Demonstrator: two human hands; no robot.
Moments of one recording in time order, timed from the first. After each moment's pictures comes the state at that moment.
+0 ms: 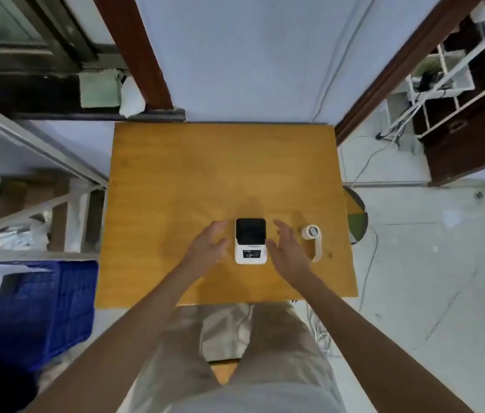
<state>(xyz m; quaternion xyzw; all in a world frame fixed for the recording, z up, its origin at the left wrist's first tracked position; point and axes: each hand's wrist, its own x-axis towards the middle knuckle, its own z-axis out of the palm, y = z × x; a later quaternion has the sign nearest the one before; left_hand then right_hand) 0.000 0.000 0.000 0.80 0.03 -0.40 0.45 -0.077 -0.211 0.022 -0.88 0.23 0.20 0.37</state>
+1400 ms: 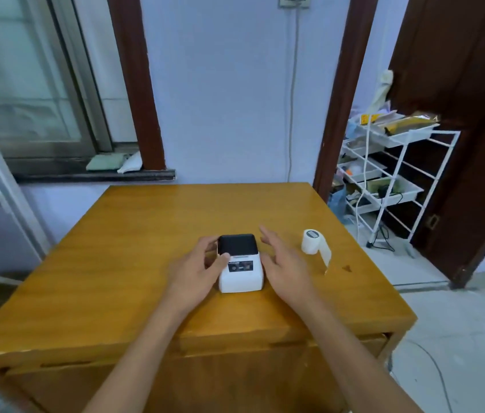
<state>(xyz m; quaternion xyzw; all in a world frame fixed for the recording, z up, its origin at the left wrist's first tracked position) -0.077 -0.017 -0.119 0.88 -0.17 0.03 0.44 -0.134 -0.215 -0.119 -0.91 0.06 -0.16 0.38</state>
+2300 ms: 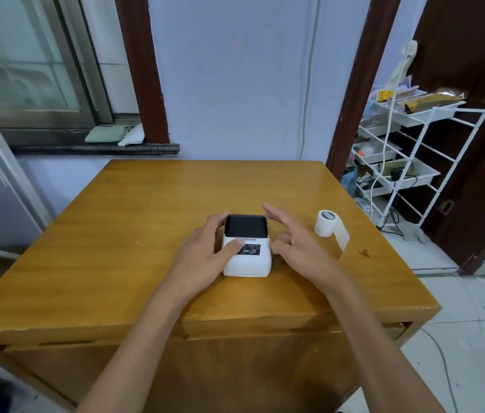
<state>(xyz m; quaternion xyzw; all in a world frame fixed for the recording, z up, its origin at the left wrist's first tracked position) -0.074 -0.014 -0.122 0.88 -0.21 -0.03 0.44 -0.126 -0.231 -0.114 -0.84 -0.01 -0.07 0.54</state>
